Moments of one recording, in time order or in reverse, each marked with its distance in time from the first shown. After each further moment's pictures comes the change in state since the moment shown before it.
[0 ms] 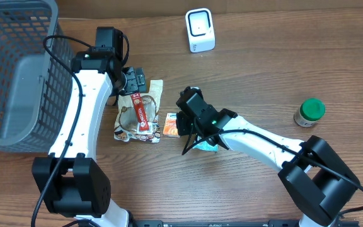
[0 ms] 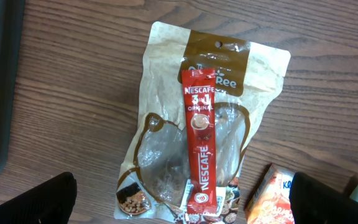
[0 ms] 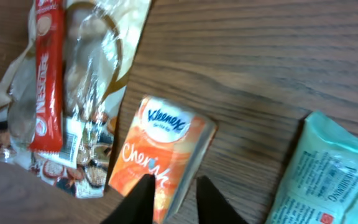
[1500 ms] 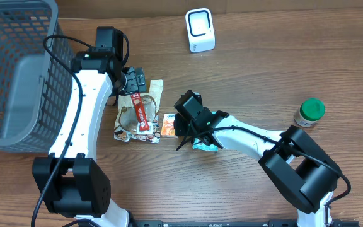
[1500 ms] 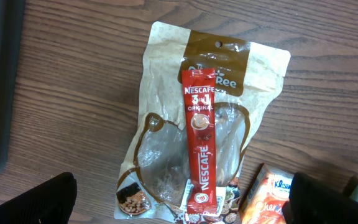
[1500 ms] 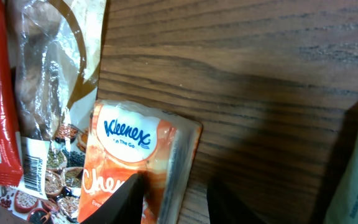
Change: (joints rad) left arm 0.000 0.000 0.000 0.000 0.000 0.000; right arm 0.000 0.119 0.000 0.087 -0.048 0.118
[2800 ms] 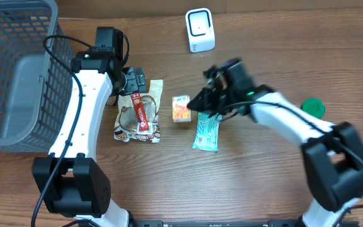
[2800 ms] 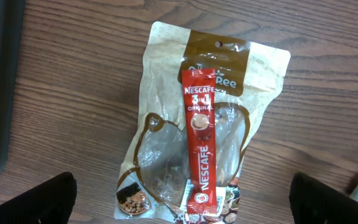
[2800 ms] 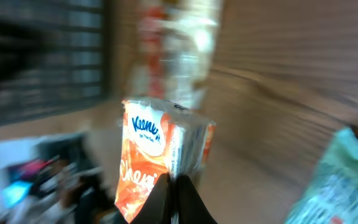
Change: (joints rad) left arm 0.000 0.000 0.000 0.000 0.000 0.000; right arm -0.330 -0.132 0.009 -0.025 -0.709 -0.137
